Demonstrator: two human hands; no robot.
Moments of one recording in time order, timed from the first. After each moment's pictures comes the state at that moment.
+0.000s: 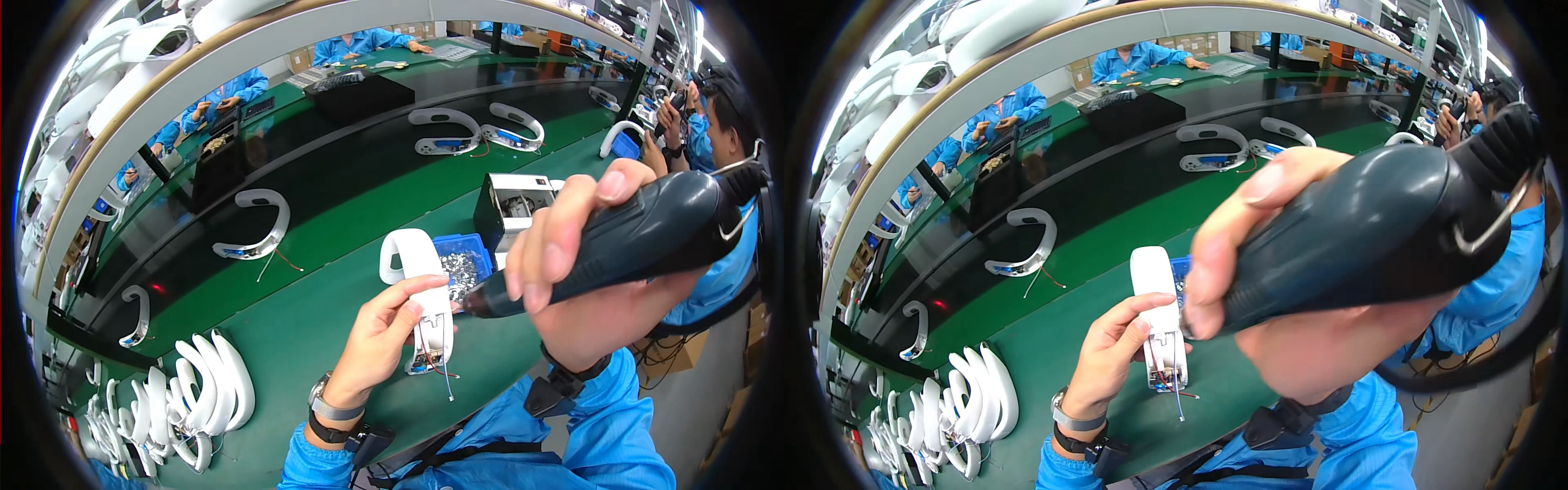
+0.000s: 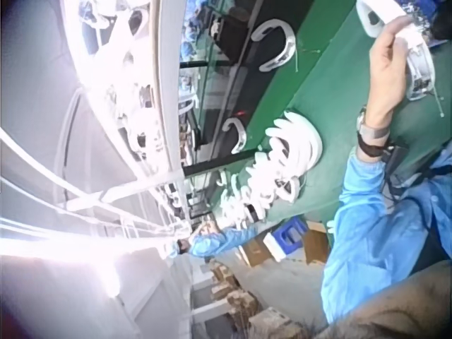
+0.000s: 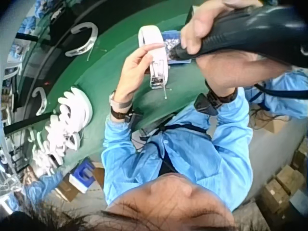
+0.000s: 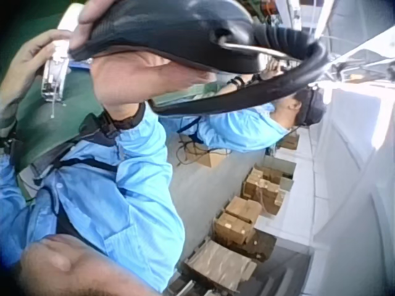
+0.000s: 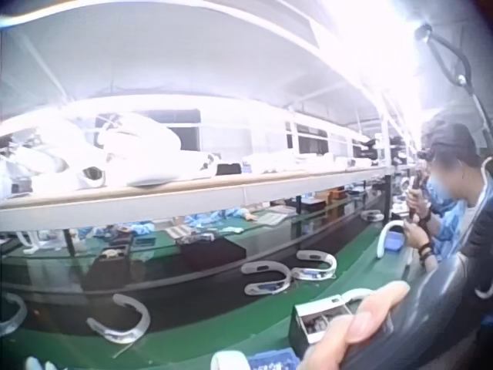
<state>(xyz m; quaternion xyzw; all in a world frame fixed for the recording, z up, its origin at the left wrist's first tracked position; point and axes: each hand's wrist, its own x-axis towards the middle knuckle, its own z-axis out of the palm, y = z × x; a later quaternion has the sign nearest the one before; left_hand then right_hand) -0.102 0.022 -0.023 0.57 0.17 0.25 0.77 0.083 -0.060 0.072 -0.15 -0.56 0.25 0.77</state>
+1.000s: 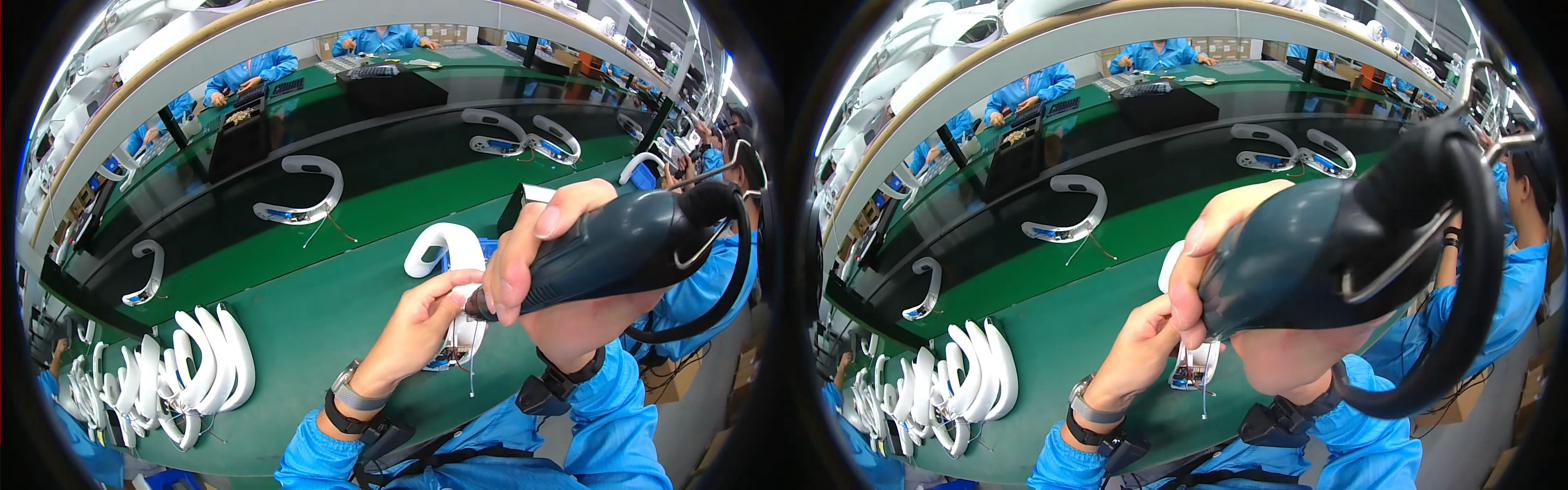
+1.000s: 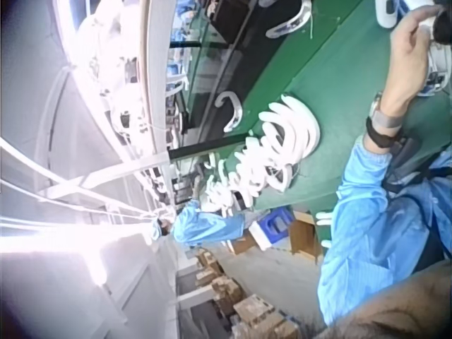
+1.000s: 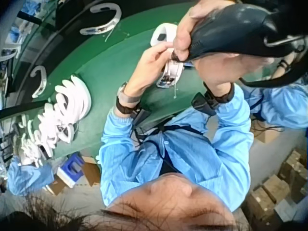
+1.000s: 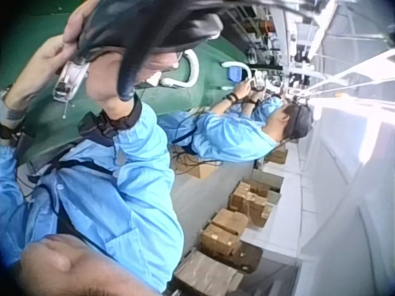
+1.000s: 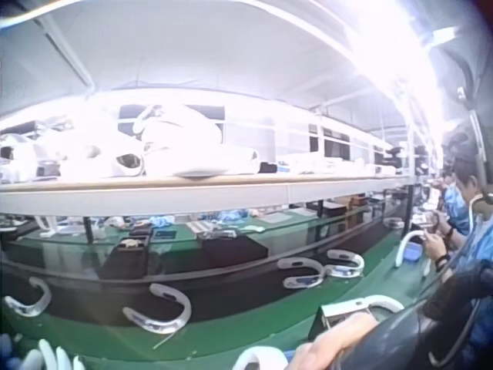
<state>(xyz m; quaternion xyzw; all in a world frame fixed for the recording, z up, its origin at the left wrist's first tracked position) -0.122 0.035 -0.042 0.58 0.15 0.27 0.75 0.032 -0.024 0.059 -0.12 -0.63 0.38 0.67</state>
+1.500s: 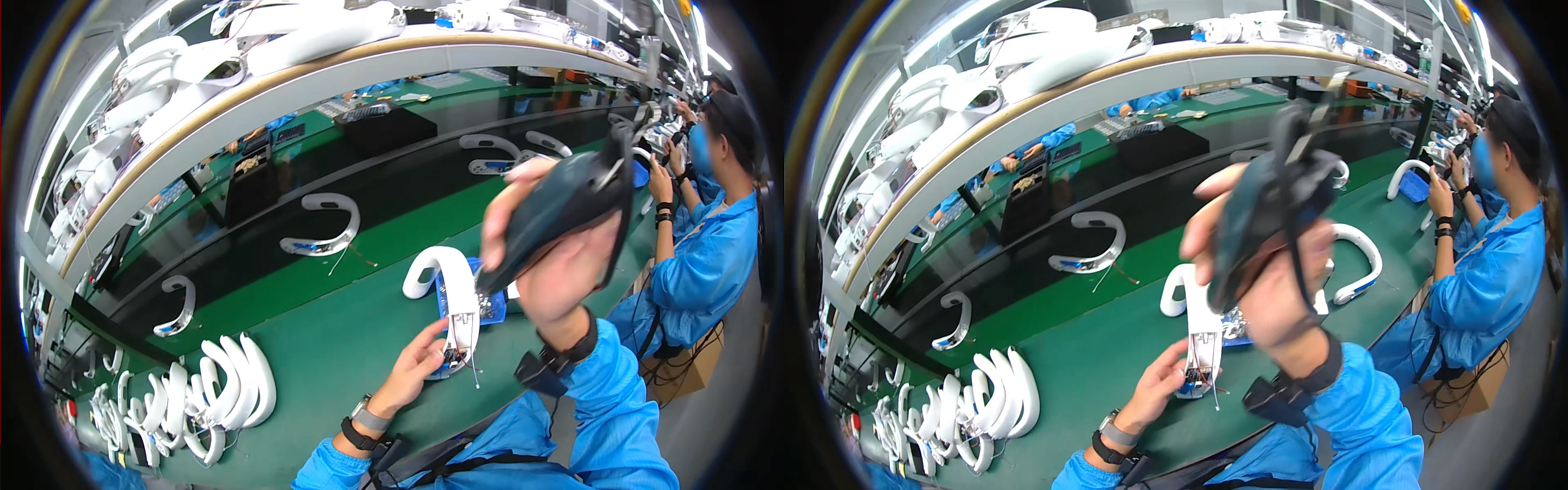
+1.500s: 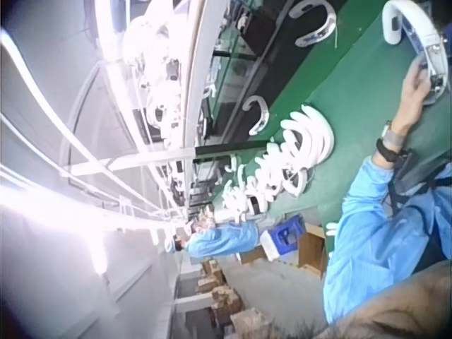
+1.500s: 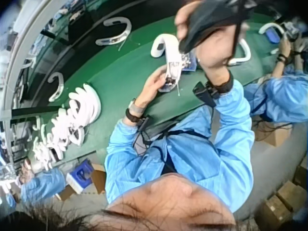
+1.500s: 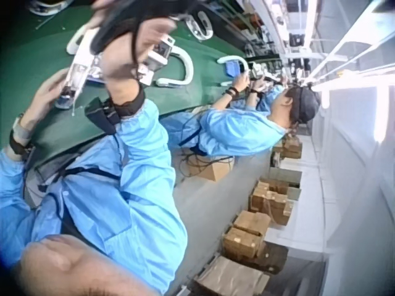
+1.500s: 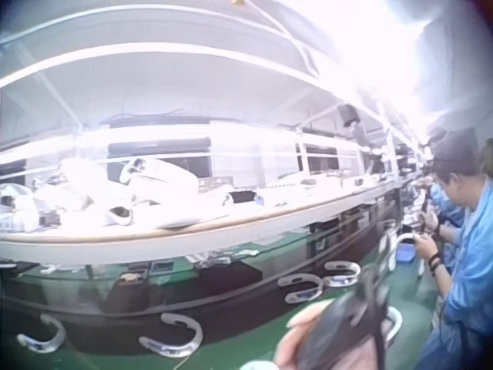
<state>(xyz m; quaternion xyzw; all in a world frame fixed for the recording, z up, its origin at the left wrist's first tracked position) -0.154 0.011 -0.136 0.60 0.08 0.29 0.74 0.023 -0.030 0.059 -0.21 -0.54 0.20 0.79</state>
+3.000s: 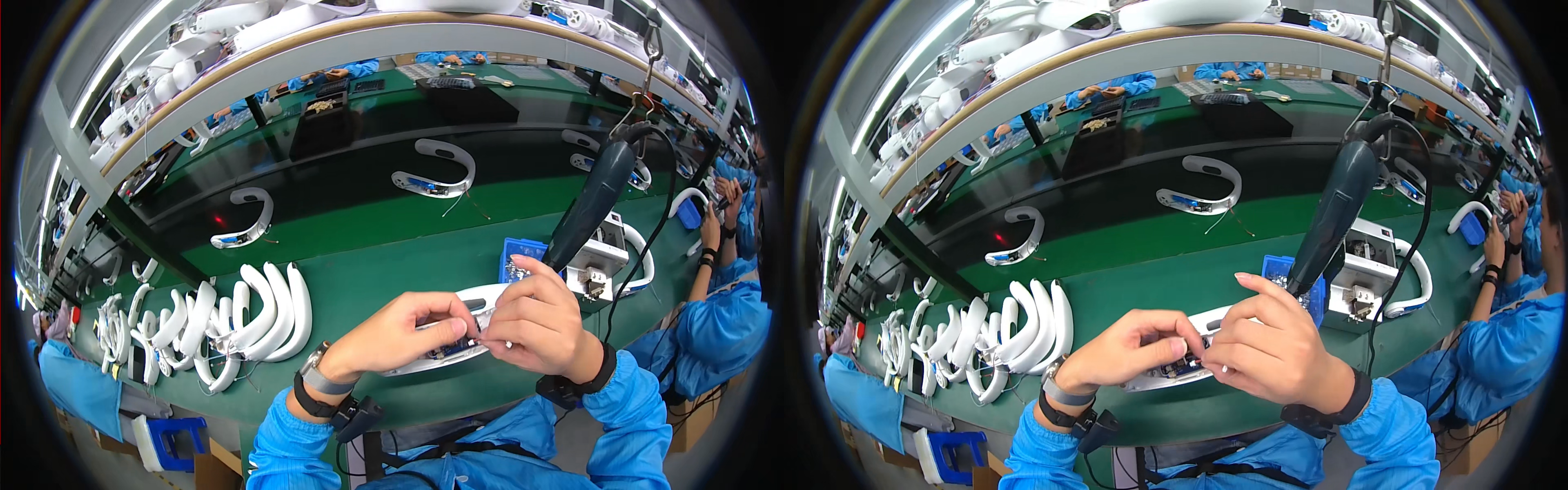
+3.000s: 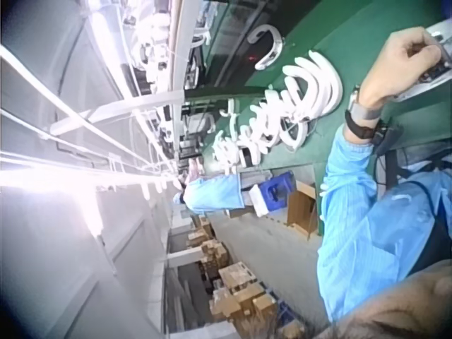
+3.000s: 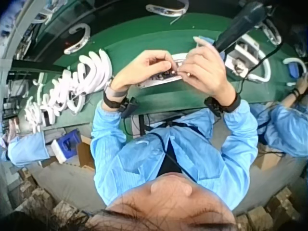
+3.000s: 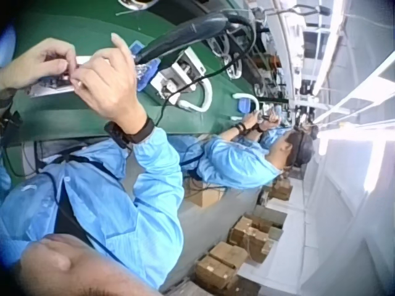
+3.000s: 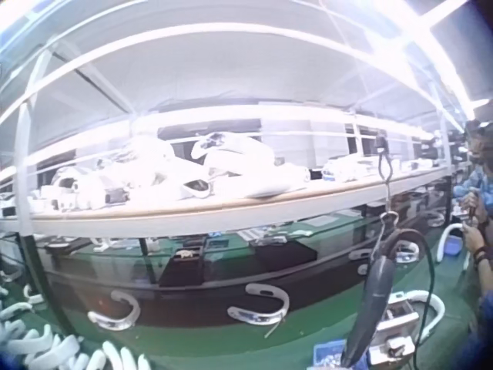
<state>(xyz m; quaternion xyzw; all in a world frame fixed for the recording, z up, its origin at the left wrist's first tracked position) -0.249 0.014 -0.006 0.67 0.16 0.19 0.69 -0.028 -0.059 0.010 -0.29 -0.86 -0.10 0.42</state>
